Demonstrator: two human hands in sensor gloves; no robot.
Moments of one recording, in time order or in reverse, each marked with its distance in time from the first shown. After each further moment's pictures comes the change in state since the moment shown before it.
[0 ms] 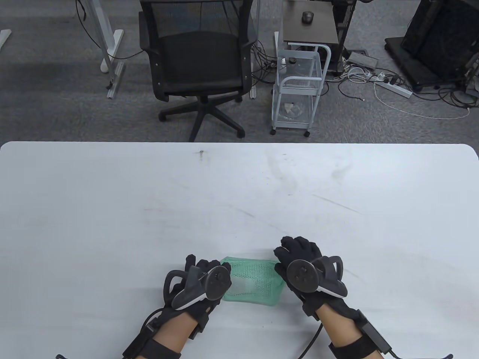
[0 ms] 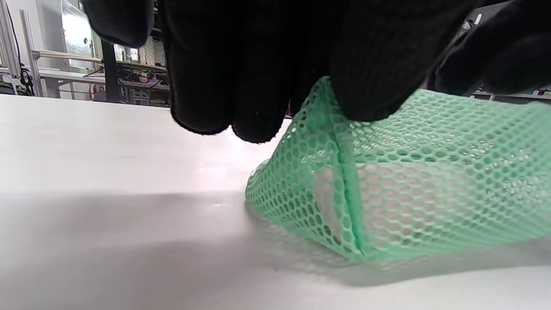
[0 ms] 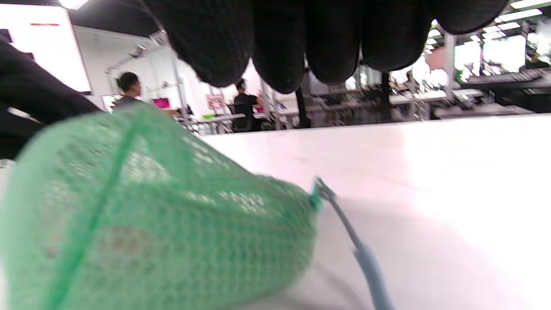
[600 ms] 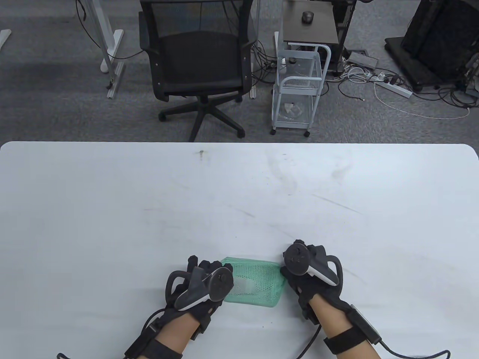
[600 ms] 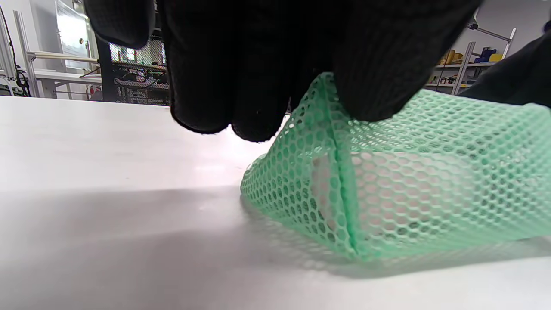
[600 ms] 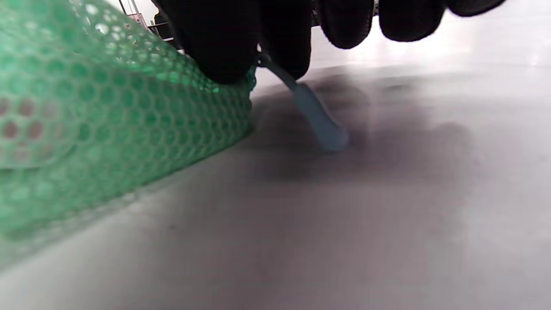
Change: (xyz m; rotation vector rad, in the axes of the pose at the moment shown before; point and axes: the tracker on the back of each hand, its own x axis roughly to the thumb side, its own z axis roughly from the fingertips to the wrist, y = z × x) left_hand 0.006 -0.002 0.000 -0.010 -0.006 -0.019; right_hand -0.020 0.042 -0.019 0.250 0.210 -0.007
